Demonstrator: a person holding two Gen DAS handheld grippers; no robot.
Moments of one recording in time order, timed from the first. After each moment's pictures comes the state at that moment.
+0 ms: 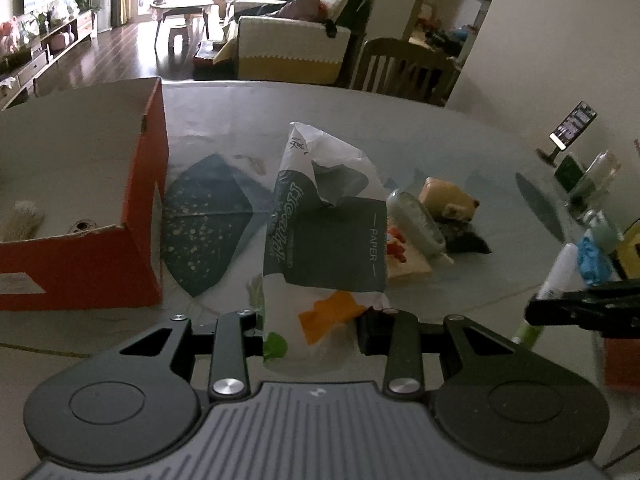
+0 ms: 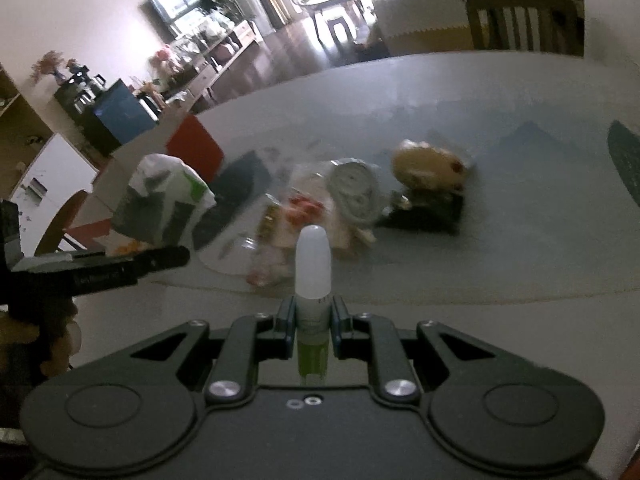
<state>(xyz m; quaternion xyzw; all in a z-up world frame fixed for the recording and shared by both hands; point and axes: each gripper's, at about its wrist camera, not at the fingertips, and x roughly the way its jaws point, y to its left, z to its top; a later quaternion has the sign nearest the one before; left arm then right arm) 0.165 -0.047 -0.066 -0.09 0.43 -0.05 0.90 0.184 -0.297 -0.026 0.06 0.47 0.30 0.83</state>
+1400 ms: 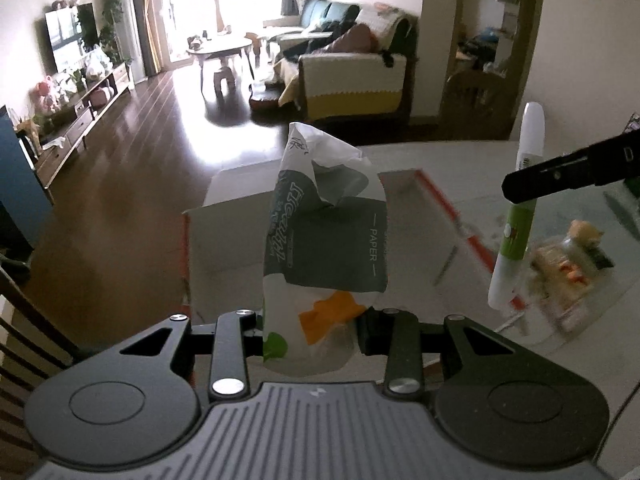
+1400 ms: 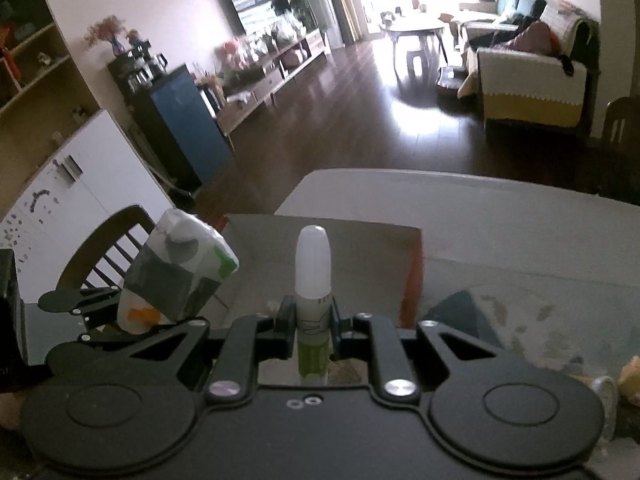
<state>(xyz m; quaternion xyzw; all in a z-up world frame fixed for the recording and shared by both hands) 0.183 0.201 0.004 0.01 0.41 0.01 0.91 0.241 0.034 0.048 -0.01 0.44 0.36 0.82</state>
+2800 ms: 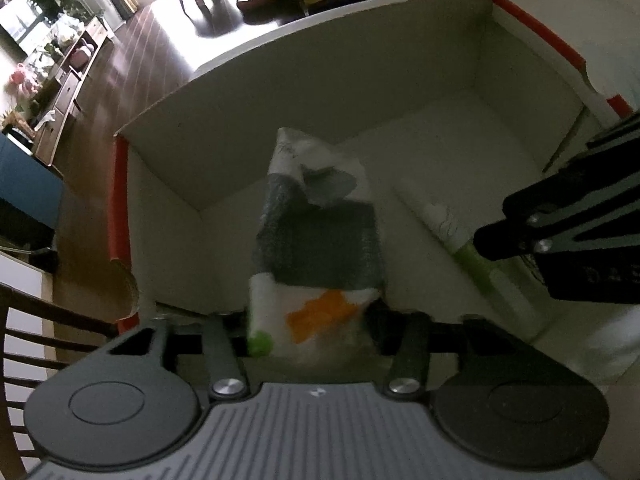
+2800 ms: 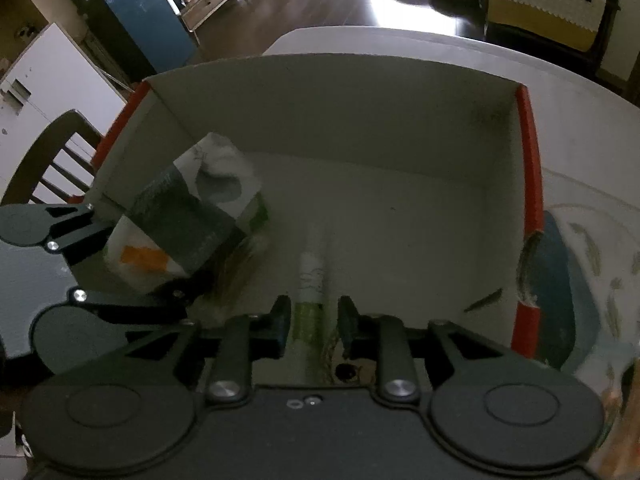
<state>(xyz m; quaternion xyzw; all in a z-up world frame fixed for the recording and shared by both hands) 0.252 0.202 -0.101 0.10 0.55 0.02 0.83 0.258 0.114 -0.072 -0.07 0.56 0.32 0.76</state>
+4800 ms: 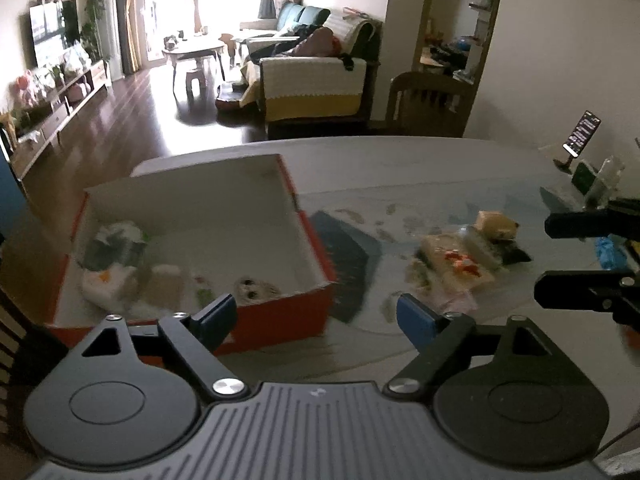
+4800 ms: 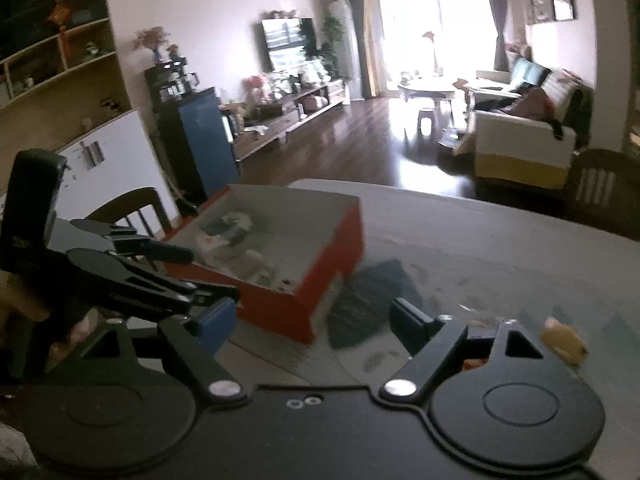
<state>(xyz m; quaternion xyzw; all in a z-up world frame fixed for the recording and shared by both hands) 0.124 0.056 0.016 -0.03 0.39 -0.03 0.92 0.130 -0.140 0.053 -0.04 0.33 0.38 0.86</state>
